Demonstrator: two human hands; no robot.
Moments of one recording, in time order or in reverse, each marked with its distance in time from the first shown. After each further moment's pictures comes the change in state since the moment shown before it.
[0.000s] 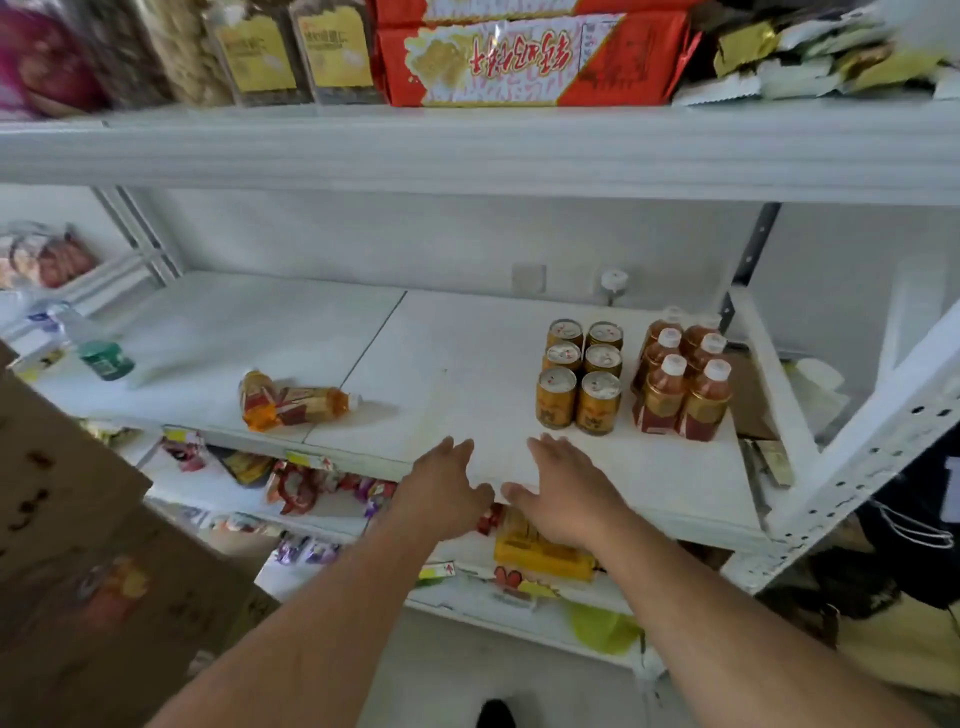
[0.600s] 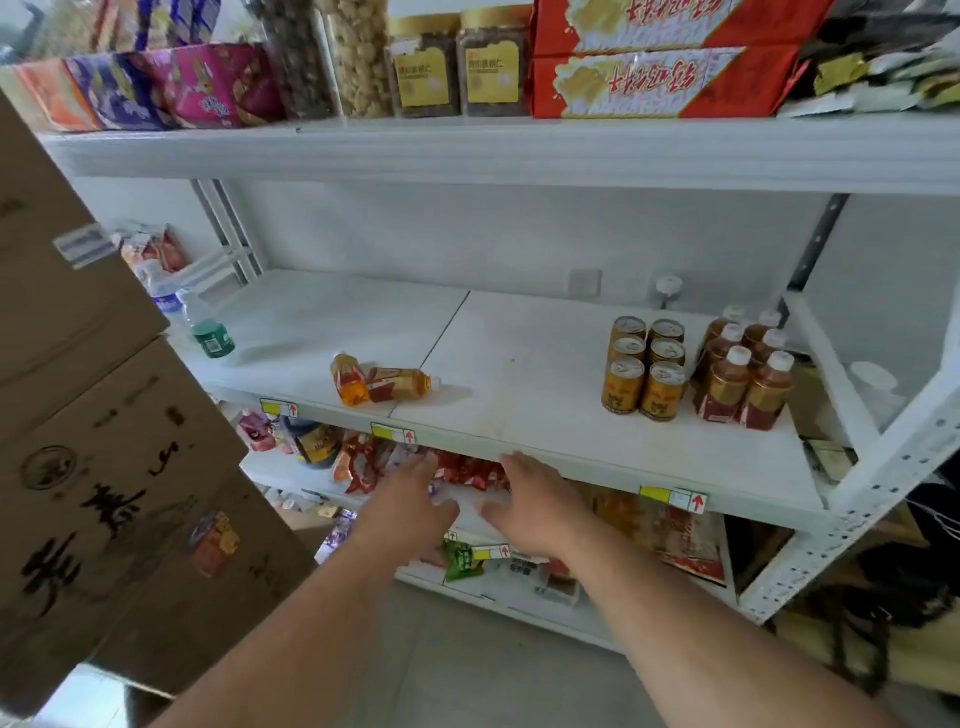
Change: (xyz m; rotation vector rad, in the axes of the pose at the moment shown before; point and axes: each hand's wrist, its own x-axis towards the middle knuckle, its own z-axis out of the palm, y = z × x) left_hand -0.113 -0.127 -0.039 -0.065 0.137 -0.073; right_hand -0.052 -0.134 0.060 0.037 -0.084 -0.112
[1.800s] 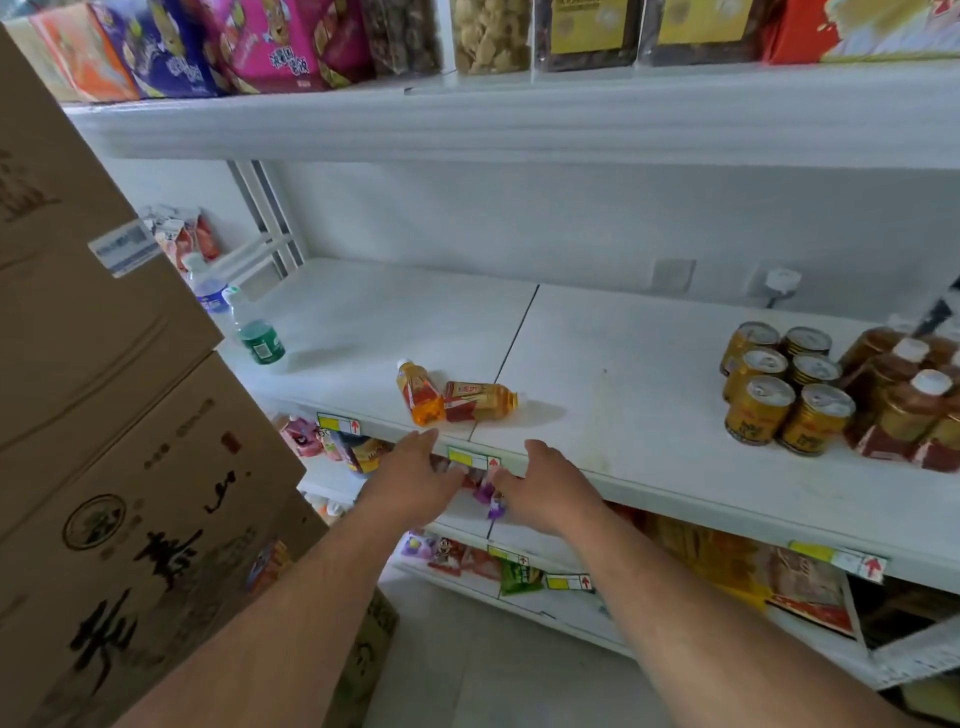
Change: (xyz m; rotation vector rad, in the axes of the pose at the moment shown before) left_hand 0.118 -0.119 -0.080 -0.120 0.007 -0.108; right_hand 0.159 -0.100 0.036 0.251 0.015 0.183
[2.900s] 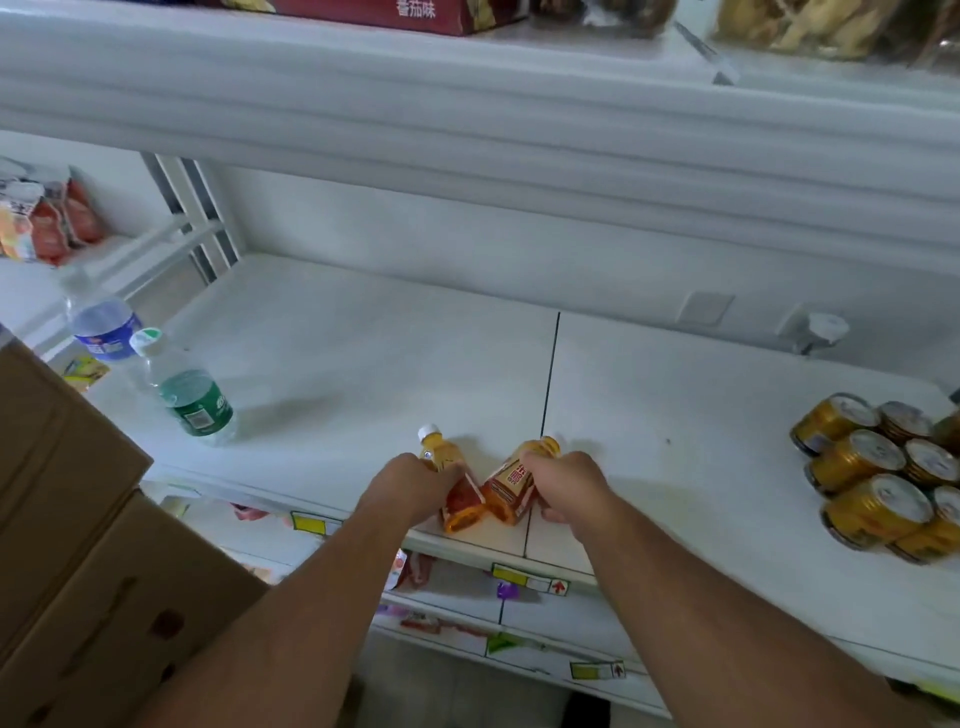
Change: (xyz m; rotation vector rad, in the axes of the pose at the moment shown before) left_hand 0.248 -0.072 -0.037 -0.073 -0.225 -0.222; right_hand 0.222 -0.076 0.017 0.591 0.217 0.544
